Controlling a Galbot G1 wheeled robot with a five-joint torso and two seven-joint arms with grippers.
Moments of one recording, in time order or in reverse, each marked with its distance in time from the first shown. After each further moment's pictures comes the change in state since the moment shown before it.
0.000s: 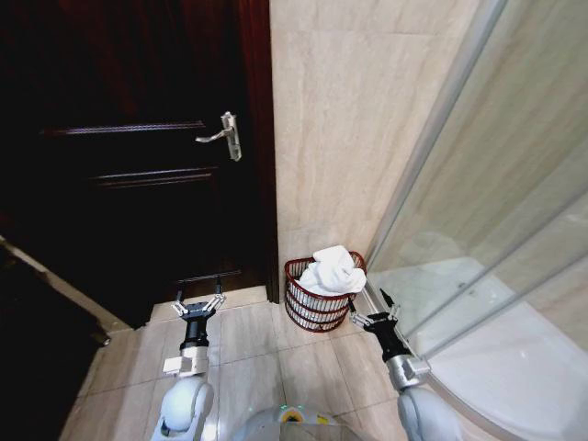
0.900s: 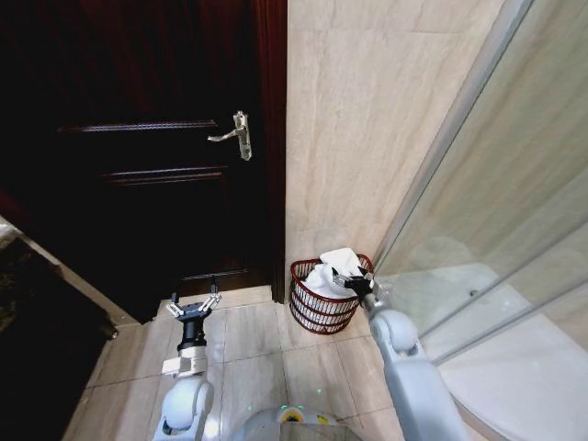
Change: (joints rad) left arm -0.002 -0.034 -0.035 0.007 0.006 0.001 -0.014; right arm 0.501 -0.153 -0.219 -0.272 0.267 -0.643 0.263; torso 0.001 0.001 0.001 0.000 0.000
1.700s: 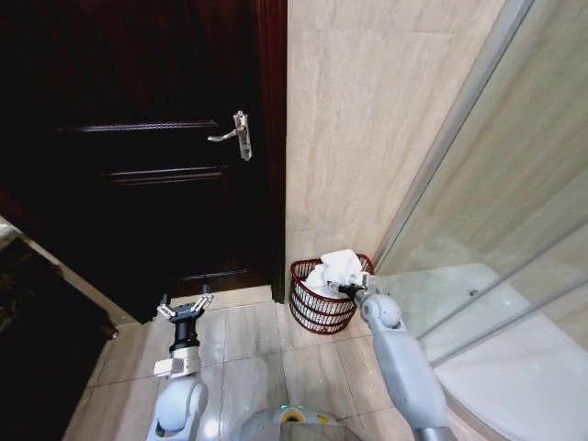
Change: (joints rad) left arm 0.014 0.019 -0.020 -0.007 -0.015 -0.006 -0.020; right arm 0.164 0.039 0.015 -0.363 0.093 -0.139 0.015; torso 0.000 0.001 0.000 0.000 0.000
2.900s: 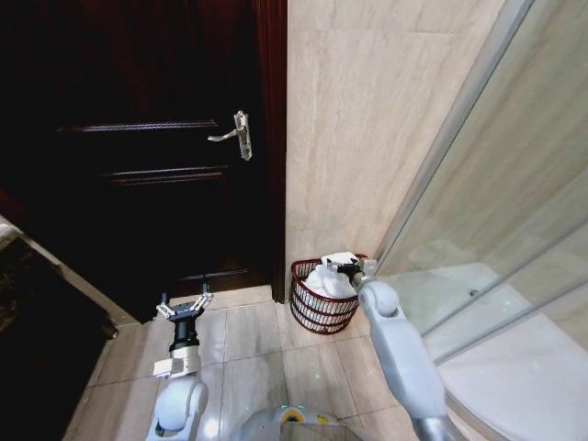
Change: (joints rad) left arm 0.002 -0.004 0.003 -0.025 0.014 0.005 -0.001; right arm 0.055 -0.014 -0.080 0.114 -0.097 0.128 0.035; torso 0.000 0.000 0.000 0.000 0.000
